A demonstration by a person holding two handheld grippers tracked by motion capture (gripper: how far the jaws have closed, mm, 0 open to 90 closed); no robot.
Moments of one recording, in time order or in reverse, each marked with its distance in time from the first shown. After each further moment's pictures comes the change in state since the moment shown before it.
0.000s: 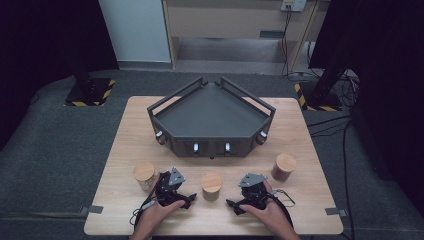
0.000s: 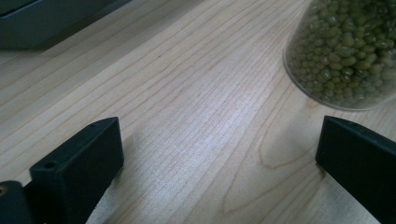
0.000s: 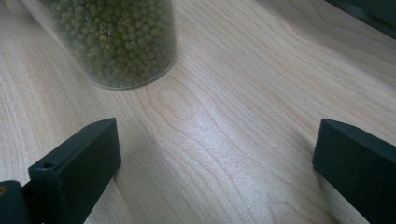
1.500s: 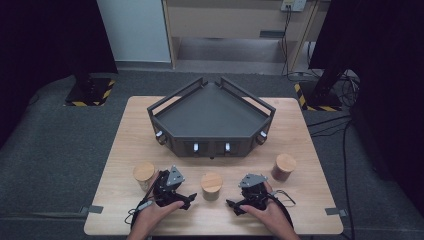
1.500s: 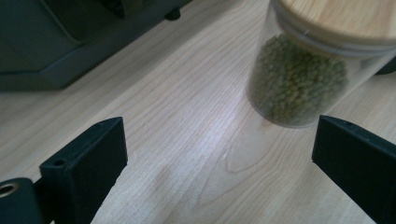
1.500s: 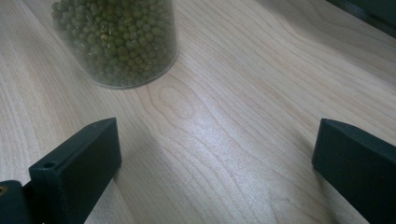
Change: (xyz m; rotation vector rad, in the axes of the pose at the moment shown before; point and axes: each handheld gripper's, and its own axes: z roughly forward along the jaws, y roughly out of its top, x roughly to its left) left arm -0.012 0.018 -0.035 -0.039 -0.009 0.046; right arm 0.002 -0.001 -0.001 -0.001 -0.005 0.004
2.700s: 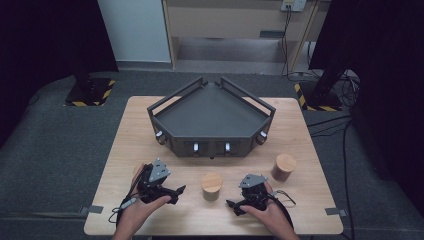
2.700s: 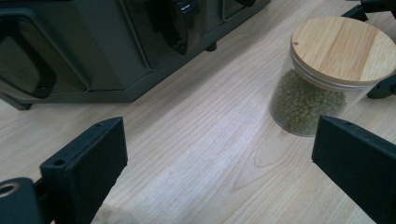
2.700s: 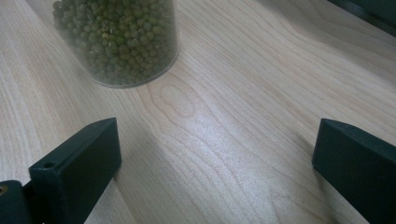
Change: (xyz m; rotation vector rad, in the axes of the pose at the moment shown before) left arm 0.010 0.000 -0.049 -0.062 0.079 -0.023; right arm 0.001 -0.001 -0.001 0.001 -0.002 0.003
